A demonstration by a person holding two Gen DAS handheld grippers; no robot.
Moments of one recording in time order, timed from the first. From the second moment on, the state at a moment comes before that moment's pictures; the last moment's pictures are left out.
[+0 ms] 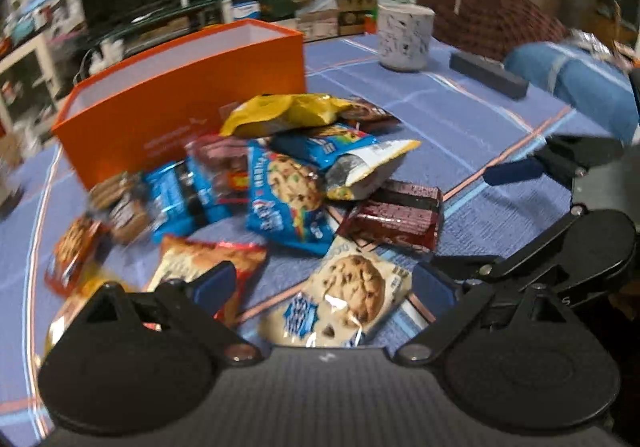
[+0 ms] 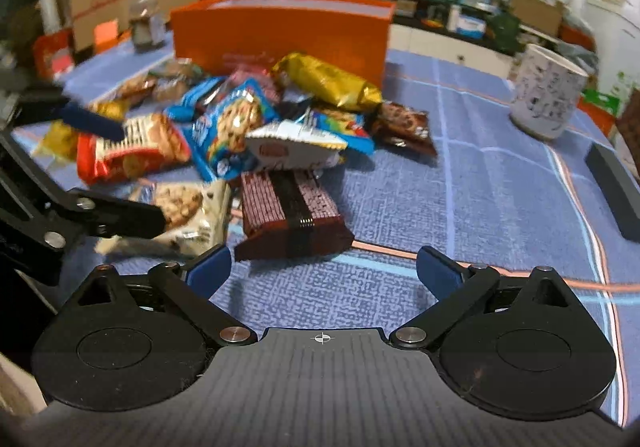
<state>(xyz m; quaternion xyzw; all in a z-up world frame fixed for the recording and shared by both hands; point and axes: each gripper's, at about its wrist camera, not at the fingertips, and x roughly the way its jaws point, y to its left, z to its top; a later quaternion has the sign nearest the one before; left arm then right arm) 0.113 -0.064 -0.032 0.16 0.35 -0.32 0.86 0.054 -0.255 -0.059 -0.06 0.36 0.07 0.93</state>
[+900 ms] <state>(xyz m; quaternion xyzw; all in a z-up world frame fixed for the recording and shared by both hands) 0.129 -0.036 -0.051 0.11 0.41 -0.35 0.83 0.093 -0.226 -0.069 -0.07 0.35 0.10 0.93</state>
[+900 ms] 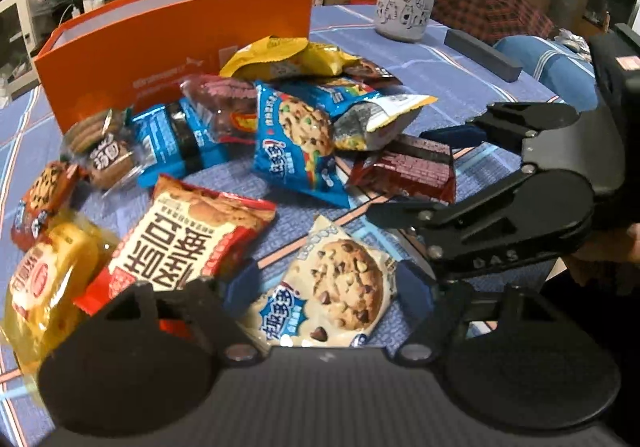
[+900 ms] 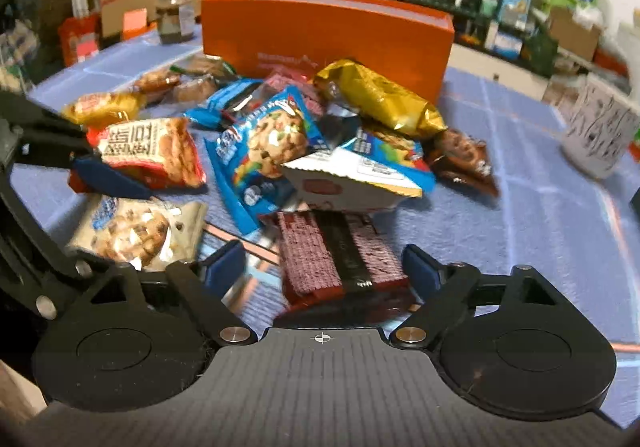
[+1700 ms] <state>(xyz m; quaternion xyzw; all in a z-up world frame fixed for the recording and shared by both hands) 0.125 -0.007 -0.001 0.04 0.41 -0.32 0.85 0.030 -0.250 -0.044 0.00 0.32 0.12 0.94</state>
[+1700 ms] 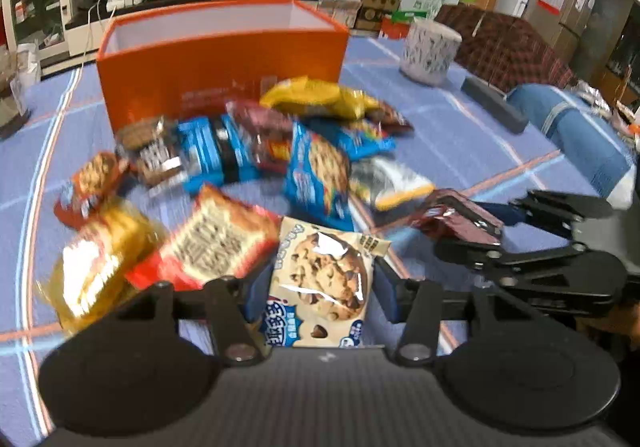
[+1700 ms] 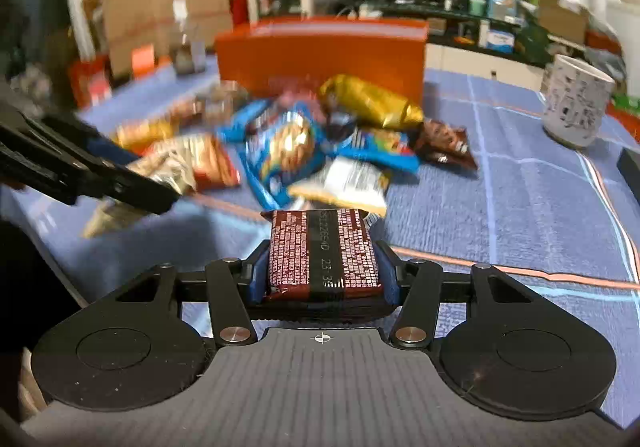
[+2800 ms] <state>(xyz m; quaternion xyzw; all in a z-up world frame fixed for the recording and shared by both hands) 0.294 -0.002 0.063 0.04 0.31 -0.21 0.93 0.240 -0.221 0.049 -0.03 0.22 0.13 0.97</state>
